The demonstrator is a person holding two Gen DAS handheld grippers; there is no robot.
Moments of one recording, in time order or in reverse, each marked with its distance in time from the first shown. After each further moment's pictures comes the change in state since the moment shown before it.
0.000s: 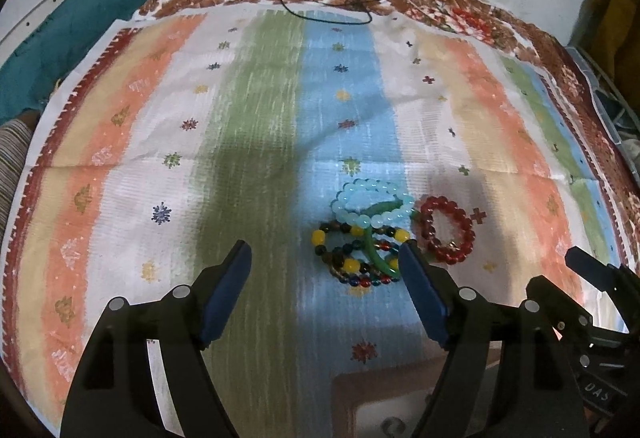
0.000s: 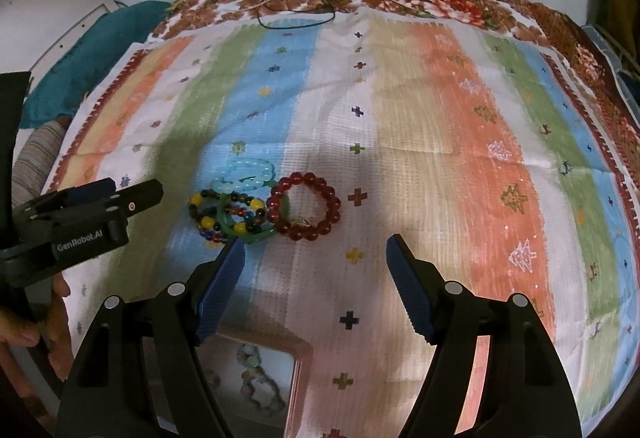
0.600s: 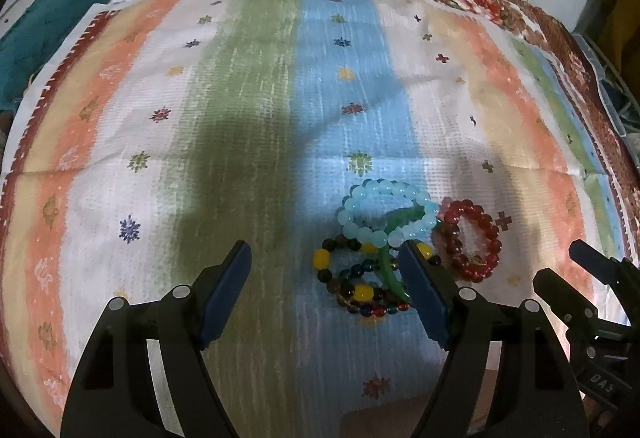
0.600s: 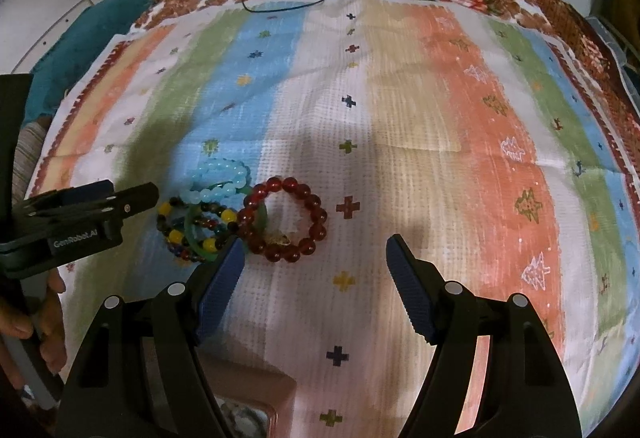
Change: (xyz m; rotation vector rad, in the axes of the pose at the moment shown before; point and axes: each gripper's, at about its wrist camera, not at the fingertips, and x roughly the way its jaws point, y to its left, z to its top) left arm 0.049 0.006 0.018 0.017 0.084 -0.025; right arm 0.042 -0.009 0.015 0.011 0.049 -0.022
